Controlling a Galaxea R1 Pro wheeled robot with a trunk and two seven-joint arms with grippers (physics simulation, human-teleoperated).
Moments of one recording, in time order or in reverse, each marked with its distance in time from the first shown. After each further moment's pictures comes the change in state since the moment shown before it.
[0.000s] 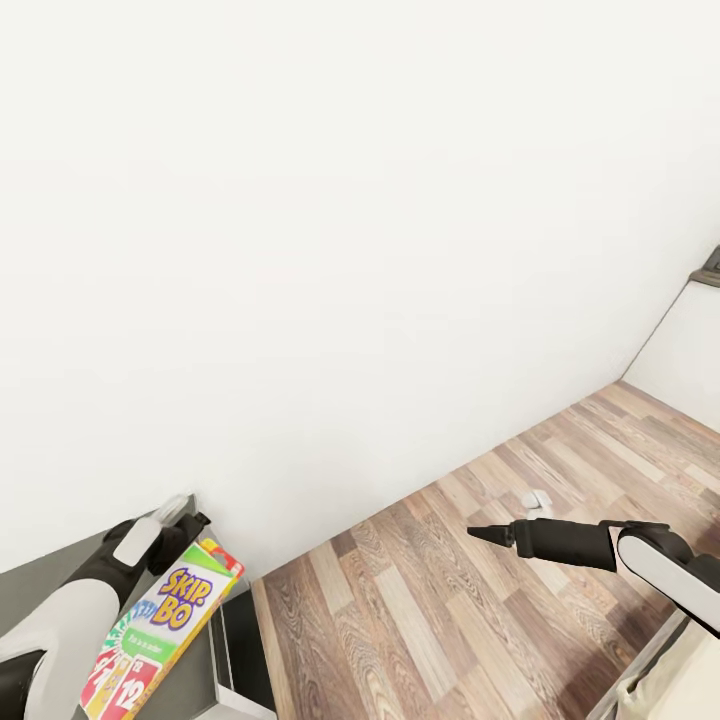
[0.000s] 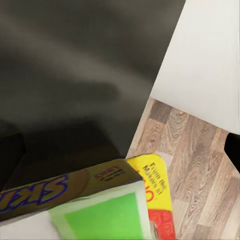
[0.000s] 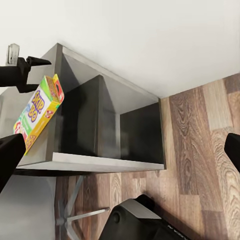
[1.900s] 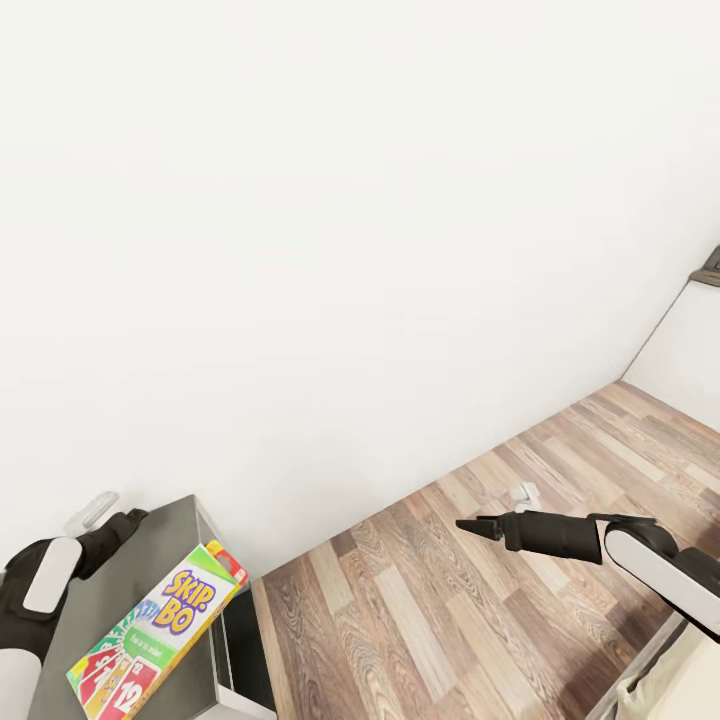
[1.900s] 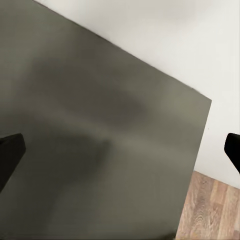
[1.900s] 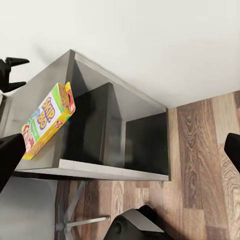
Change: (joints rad) left arm 0.238 0.087 0.125 -0.480 0.018 0.096 -0.001; right arm -0.021 0.029 0.008 -0.022 0.015 -0.026 -0.001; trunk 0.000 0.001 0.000
